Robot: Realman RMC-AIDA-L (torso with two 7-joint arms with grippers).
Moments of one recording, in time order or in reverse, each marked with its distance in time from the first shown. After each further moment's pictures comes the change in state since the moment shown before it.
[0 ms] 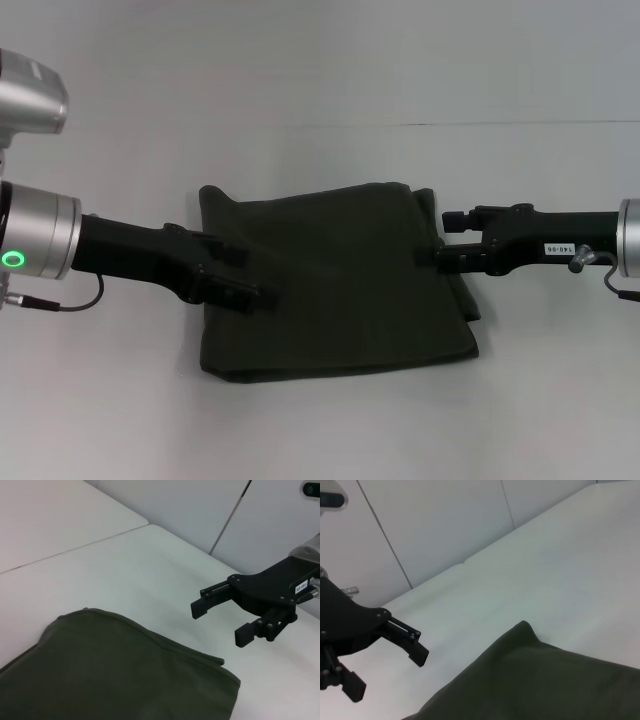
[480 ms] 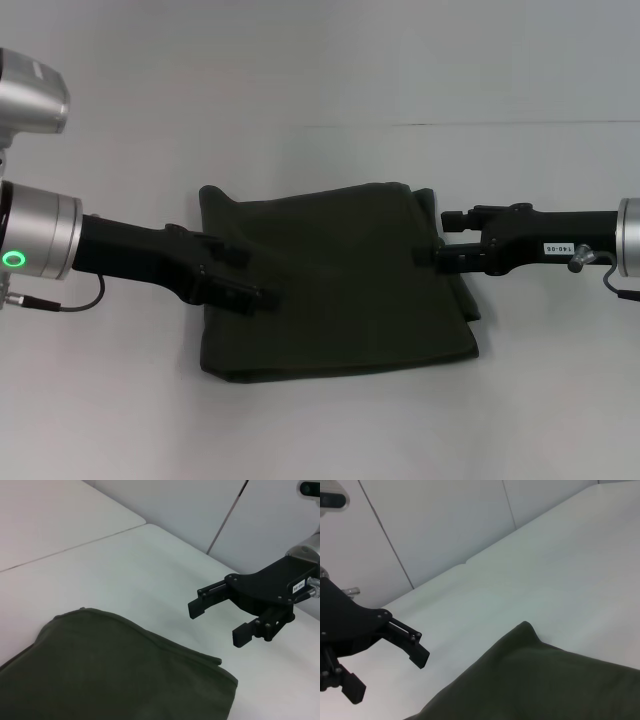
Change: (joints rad) left arm -0.003 0.000 0.000 0.000 0.002 0.007 -0.002; right arm 0.002 0.000 0.000 0.000 0.000 -0.003 0.000
